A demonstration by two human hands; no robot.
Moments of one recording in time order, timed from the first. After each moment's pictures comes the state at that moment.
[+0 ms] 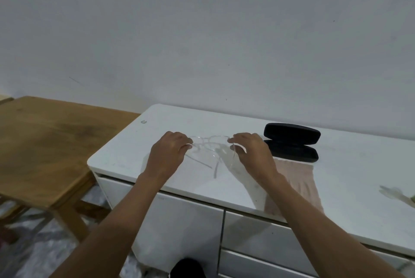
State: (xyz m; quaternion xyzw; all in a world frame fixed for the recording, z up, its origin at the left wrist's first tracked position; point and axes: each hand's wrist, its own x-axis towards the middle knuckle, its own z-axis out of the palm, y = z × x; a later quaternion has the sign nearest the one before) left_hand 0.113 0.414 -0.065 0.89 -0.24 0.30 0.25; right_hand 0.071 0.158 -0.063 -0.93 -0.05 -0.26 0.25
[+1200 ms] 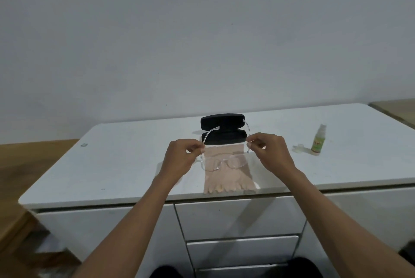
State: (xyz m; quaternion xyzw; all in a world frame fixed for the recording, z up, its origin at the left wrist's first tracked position) left_hand 0.059 0.248 -0.054 0.83 -0.30 0.05 0.46; right_hand -0.067 0.003 -0.058 -0.87 0.13 -0.29 0.37
